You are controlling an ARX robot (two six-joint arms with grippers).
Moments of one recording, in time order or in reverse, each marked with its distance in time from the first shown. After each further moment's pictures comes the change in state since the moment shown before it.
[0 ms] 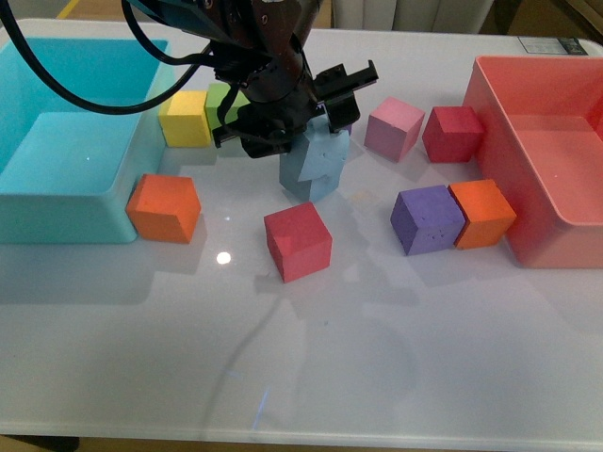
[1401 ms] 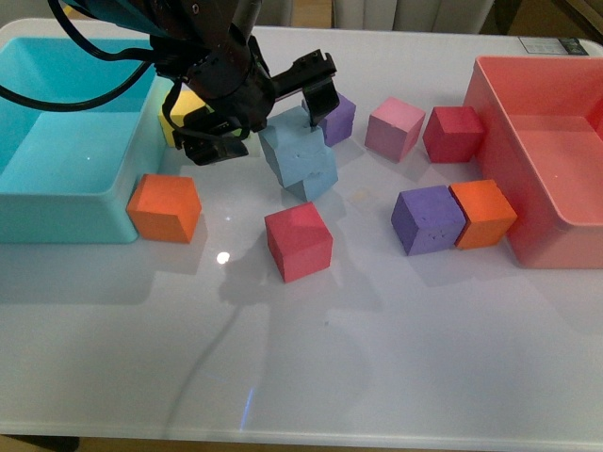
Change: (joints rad) left arm 0.066 -0.087 -0.139 0.038 0.049 0.012; right arm 0.000 0.000 0.000 0.000 0.000 0.000
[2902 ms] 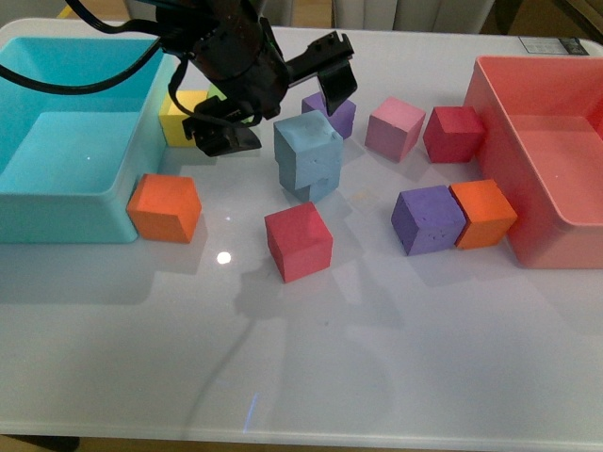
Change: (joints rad) left arm -0.008 -0.073 -0.003 -0.051 0.028 -0.021; right arm 0.000 0.000 0.000 0.000 0.000 0.000
